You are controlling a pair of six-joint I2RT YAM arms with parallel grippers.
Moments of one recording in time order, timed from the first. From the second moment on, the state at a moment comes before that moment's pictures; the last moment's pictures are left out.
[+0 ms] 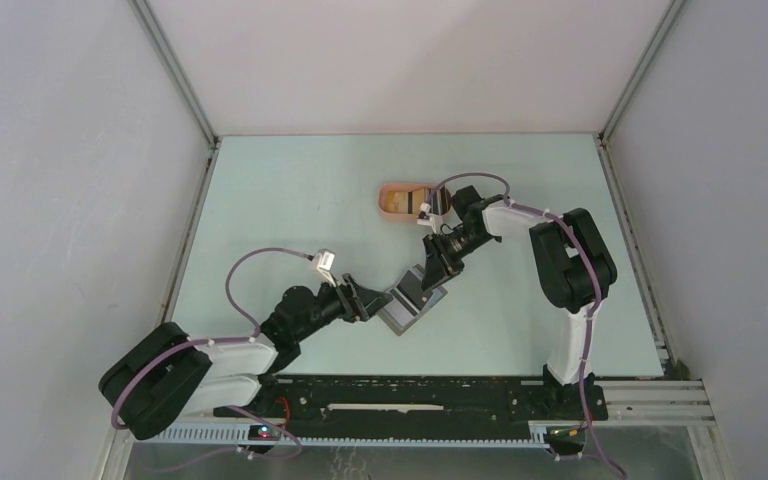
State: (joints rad) left arm -0.71 1.16 0.08 0.91 0.17 -0.86; right arm 0.41 1.98 1.26 -0.71 -0.97 -0.13
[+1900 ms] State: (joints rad) left arm -0.71 1.22 0.08 0.97 0.17 -0.88; right arm 0.41 2.02 1.28 -0.76 -1.08 -0.14
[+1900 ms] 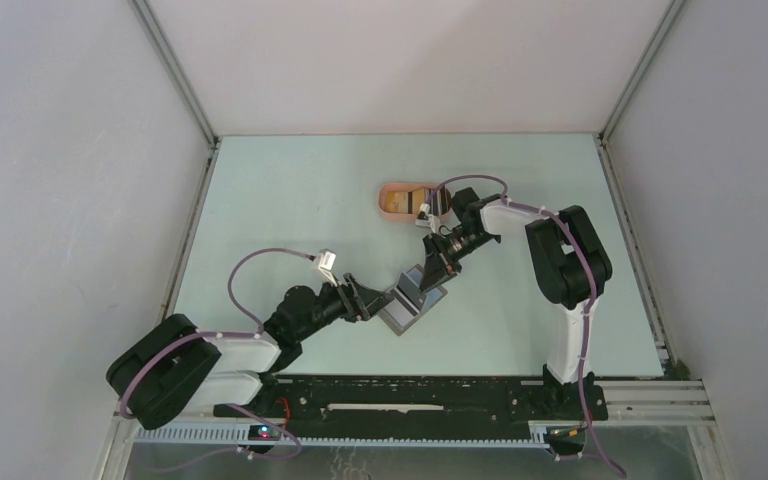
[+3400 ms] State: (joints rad) left arm -0.71 1.25 0.08 0.99 0.17 -0.88; right arm 0.48 2.05 1.30 -0.80 -1.09 -0.17
